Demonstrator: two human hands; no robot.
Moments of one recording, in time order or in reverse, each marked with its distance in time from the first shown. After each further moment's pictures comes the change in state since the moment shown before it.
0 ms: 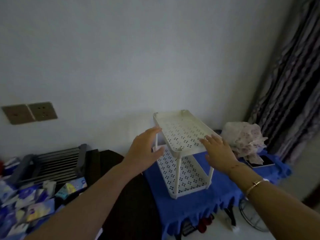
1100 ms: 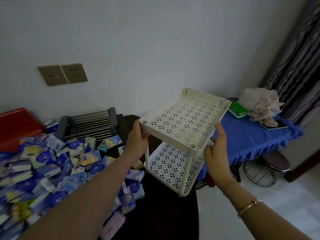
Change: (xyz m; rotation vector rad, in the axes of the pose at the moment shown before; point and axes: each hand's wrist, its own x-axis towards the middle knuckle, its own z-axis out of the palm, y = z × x) left_hand -0.136 -0.123 -0.049 -0.228 0.118 -0.445; right_hand -0.143 -0.204 0.046 1.114 0.476 0.125
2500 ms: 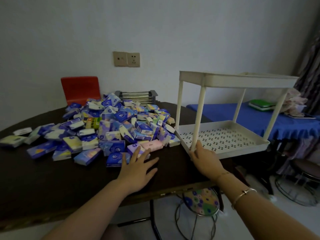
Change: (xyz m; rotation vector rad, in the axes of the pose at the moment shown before) left_hand -0.327 -0.236 -0.046 0.950 -0.260 0.107; right_hand -0.281 0.026 0.112 -0.565 -0.418 -0.109
